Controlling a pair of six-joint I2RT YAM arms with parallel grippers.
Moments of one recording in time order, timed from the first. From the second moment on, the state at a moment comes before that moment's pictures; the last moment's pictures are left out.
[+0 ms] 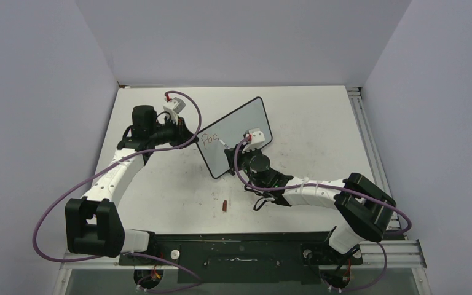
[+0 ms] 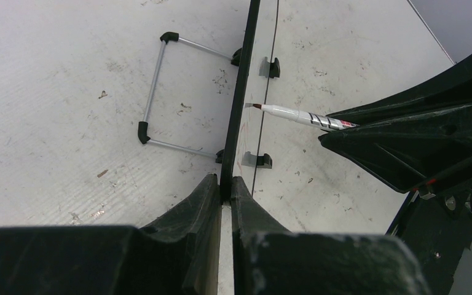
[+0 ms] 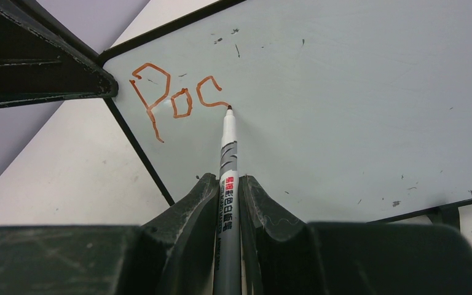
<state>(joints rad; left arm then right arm) -0.12 1.35 0.99 -0.21 0.73 -0.04 0.94 1.55 0.72 0.69 0.37 0.39</state>
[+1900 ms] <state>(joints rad) -0.12 1.35 0.99 -0.21 0.73 -0.04 0.97 1.37 0.72 0.51 0.43 0.33</state>
